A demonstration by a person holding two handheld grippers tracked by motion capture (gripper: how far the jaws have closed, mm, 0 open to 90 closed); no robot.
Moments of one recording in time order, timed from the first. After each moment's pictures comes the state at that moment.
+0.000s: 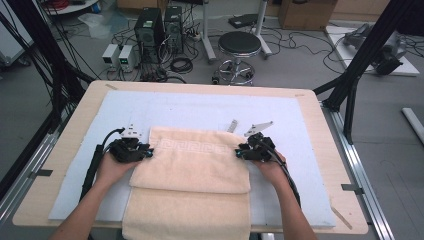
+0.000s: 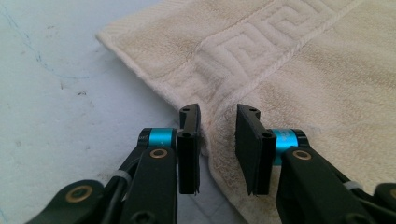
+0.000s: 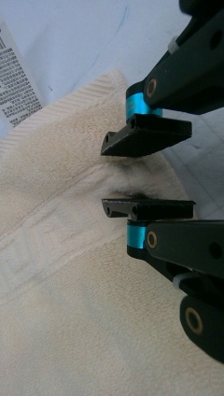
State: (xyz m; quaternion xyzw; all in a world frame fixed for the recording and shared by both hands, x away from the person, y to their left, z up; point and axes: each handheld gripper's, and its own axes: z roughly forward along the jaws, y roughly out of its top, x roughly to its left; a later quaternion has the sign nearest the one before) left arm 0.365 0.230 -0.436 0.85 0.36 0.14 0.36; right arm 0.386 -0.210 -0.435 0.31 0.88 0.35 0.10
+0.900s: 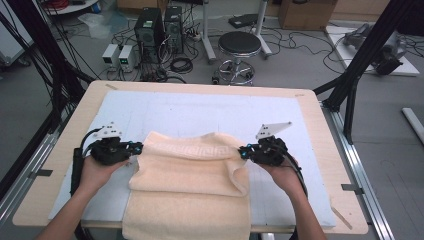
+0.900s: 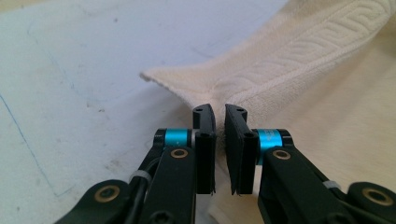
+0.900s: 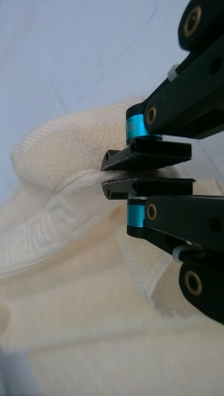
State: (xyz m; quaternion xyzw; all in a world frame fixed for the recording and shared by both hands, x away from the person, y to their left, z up) left arm 0.314 0.255 -0.383 0.81 0.35 0.15 0.45; right arm 0.333 -0.222 -0.373 0.25 0.86 0.43 0.08
